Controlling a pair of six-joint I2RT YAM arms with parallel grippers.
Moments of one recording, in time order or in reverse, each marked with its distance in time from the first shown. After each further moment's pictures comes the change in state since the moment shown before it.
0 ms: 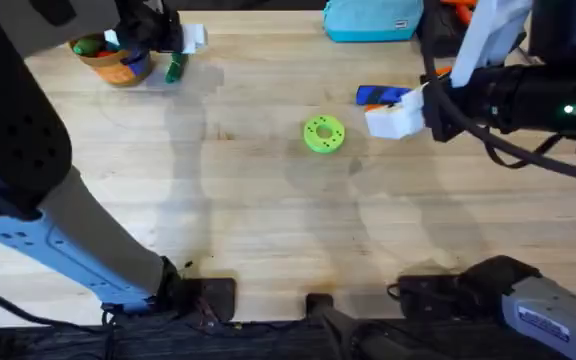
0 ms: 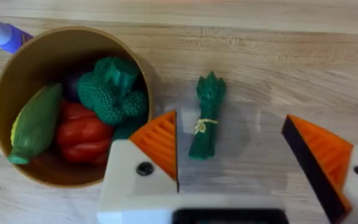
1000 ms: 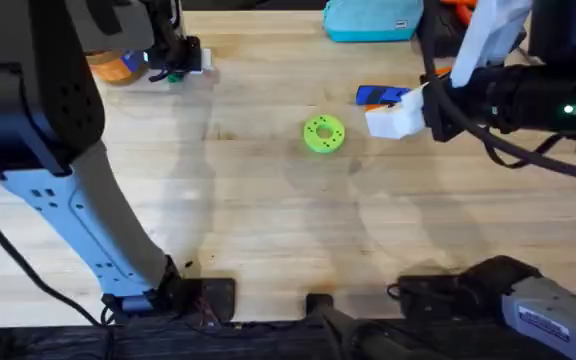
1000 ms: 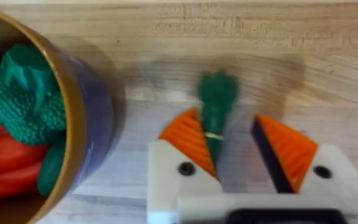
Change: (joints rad) left arm -0.035 0.179 0.000 0.114 -0.016 0.012; right arm 0.000 0.001 0.000 0.000 0.000 0.000
